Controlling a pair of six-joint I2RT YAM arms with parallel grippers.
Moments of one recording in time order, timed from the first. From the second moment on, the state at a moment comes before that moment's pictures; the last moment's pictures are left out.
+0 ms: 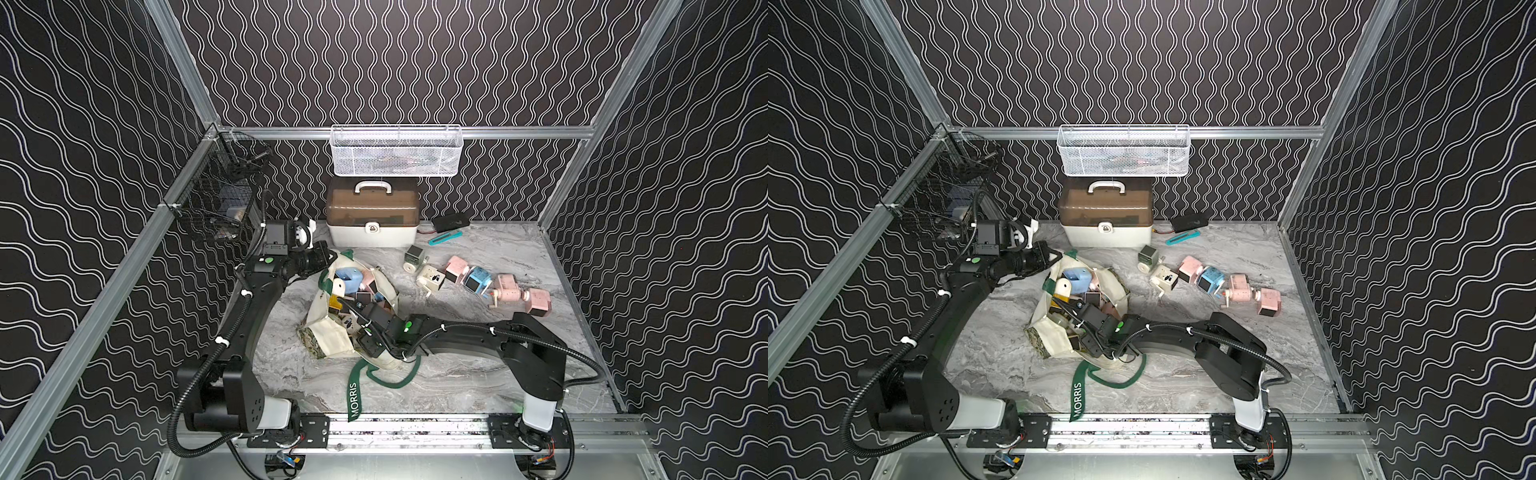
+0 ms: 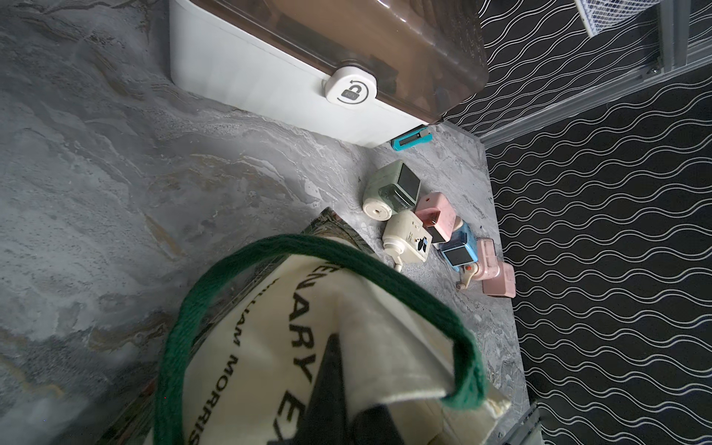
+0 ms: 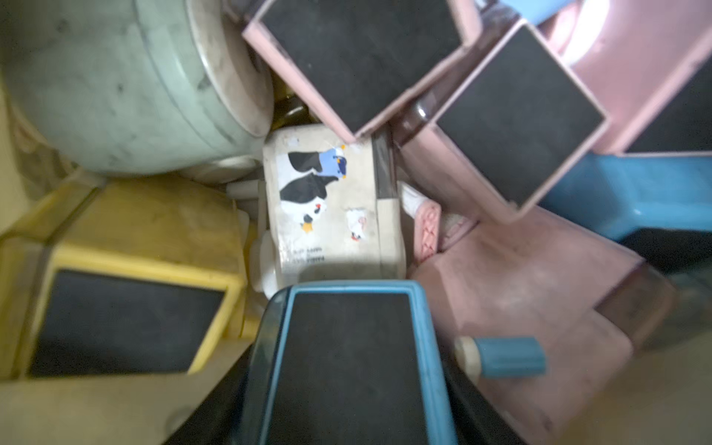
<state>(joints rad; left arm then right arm) 0.04 1.40 1.24 -0.57 0.52 -0.45 1.14 1.86 1.25 -0.32 0.23 0.22</state>
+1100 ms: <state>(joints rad) 0.04 1.39 1.25 -0.58 0.48 -0.45 1.14 1.24 0.80 0.04 0.18 0.24</state>
